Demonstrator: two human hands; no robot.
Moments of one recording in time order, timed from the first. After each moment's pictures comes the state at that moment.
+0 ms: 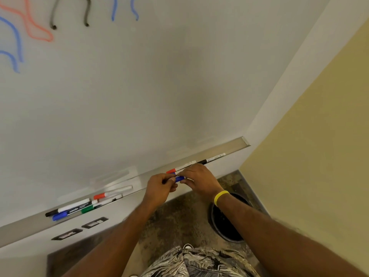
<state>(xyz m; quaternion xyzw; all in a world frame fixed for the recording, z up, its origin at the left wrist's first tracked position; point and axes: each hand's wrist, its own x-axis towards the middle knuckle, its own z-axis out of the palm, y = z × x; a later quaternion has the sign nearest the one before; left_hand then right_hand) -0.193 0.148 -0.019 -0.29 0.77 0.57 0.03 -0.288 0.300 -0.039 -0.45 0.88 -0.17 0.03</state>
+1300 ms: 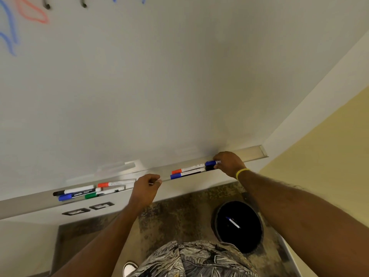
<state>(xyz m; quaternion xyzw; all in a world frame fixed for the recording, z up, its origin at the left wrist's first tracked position) -0.183 0.110 -0.062 -0.39 0.79 0.47 0.02 -0.430 0.334 -0.064 -0.36 0.91 -0.03 0.20</state>
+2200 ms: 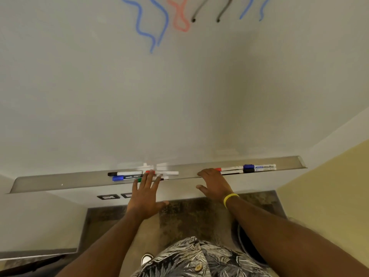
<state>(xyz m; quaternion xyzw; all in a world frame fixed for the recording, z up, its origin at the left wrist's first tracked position) -0.040 0.015 -0.077 -0.24 0.96 0.06 0.15 -0.249 0.206 -0.072 -0.48 0.86 -0.10 0.17</state>
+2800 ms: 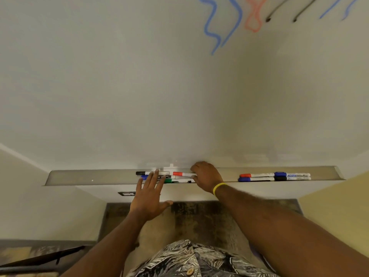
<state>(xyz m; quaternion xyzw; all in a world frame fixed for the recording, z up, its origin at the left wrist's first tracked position) 0.013 -0.054 -0.071 -0.25 0.95 0.06 0.14 -0.207 0.070 -0.072 -0.53 0.83 -0.04 0.15</state>
